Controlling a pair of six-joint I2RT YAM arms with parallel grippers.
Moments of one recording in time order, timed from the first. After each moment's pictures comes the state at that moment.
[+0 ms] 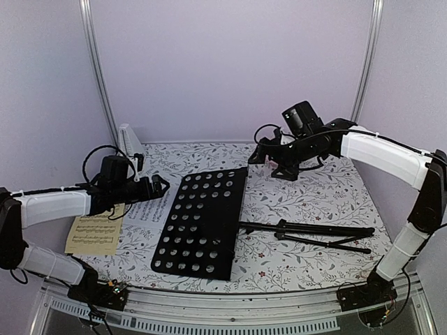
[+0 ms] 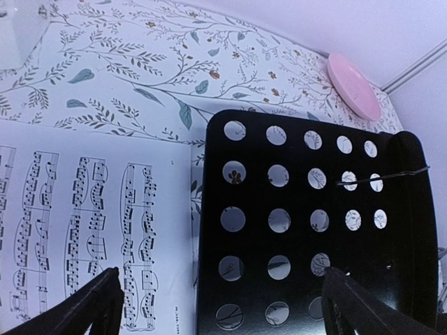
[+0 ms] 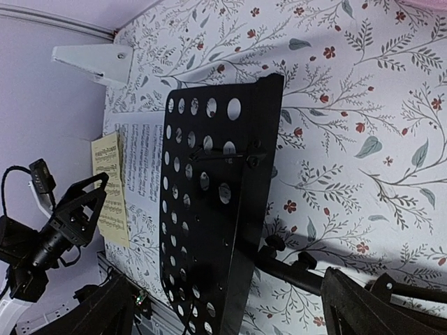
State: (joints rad) left arm -0.40 1.27 0.62 0.05 0.10 -0.50; right arm 0.66 1.64 1.46 -0.62 -0.25 0.83
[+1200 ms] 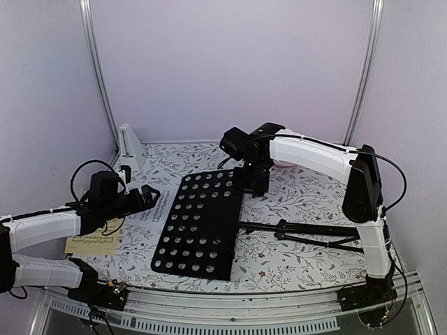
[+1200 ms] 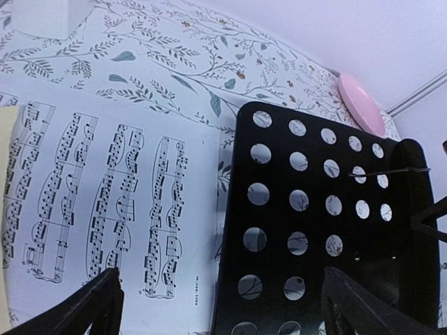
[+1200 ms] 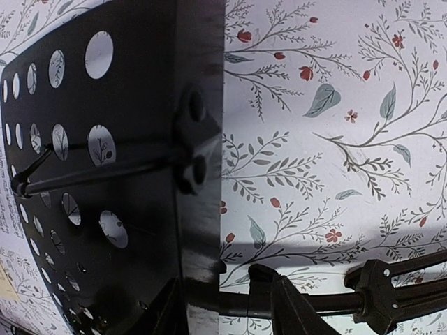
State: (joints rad) left arm -0.41 1.07 0.43 0.09 0.01 -0.59; right arm 0.89 2.21 2.08 -1.19 0.16 0.98
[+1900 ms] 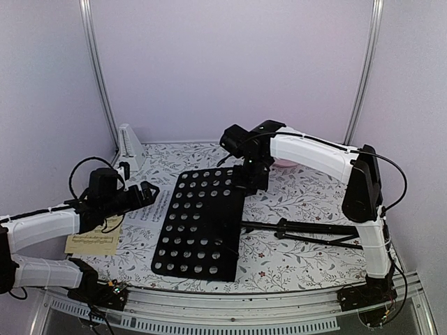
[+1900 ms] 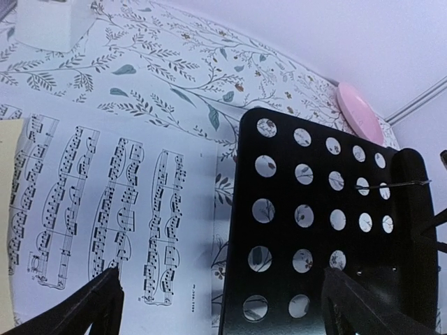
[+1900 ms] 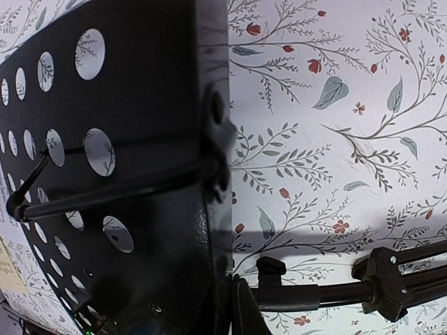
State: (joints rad) left arm -0.41 1.06 0.45 0.08 -0.01 -0.60; right arm 0.88 2.21 2.12 -1.21 0.11 1.00
